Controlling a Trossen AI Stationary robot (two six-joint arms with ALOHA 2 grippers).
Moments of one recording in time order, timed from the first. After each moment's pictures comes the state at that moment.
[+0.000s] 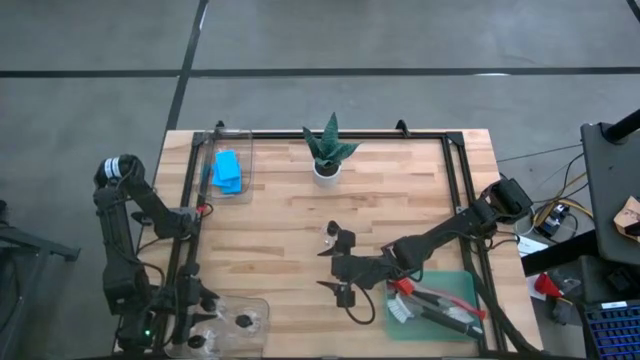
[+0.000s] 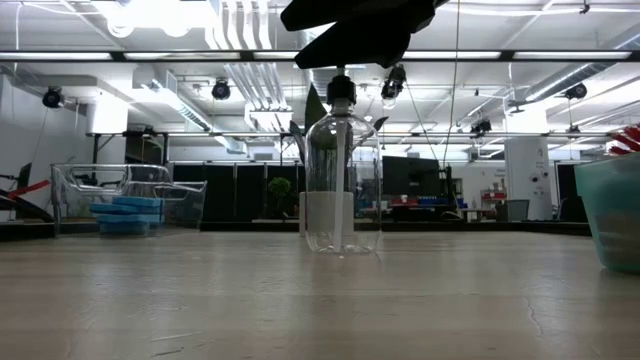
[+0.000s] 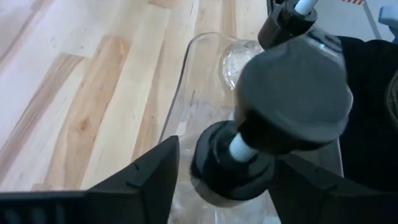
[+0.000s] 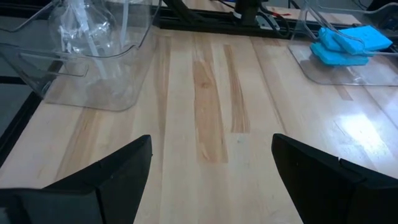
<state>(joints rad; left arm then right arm) -1.39 1.27 0.91 -0.82 -0.77 -1.47 0.44 1.77 1.15 0.06 0.45 0.20</state>
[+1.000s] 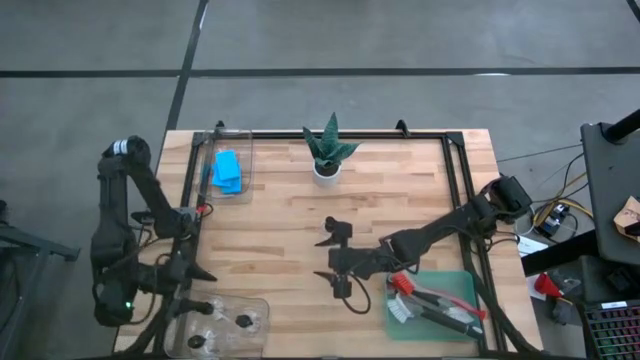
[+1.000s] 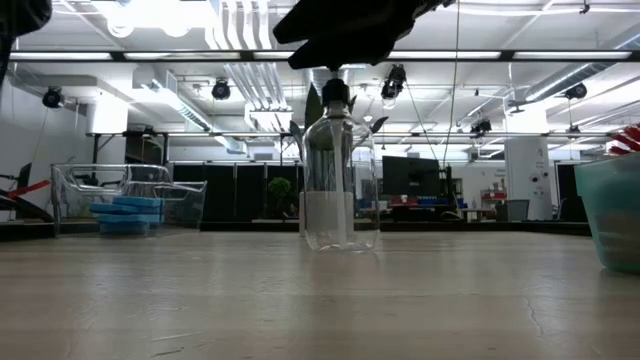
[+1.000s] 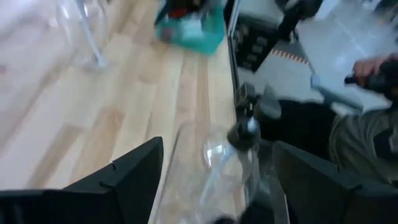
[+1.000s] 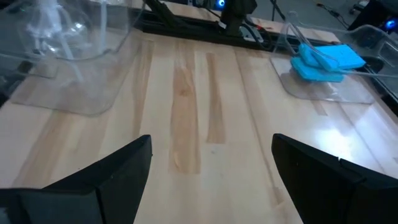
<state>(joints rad) -1.39 1.03 0.94 -0.84 -0.94 -1.33 0.39 1.76 1.15 0.09 0.45 0.09</state>
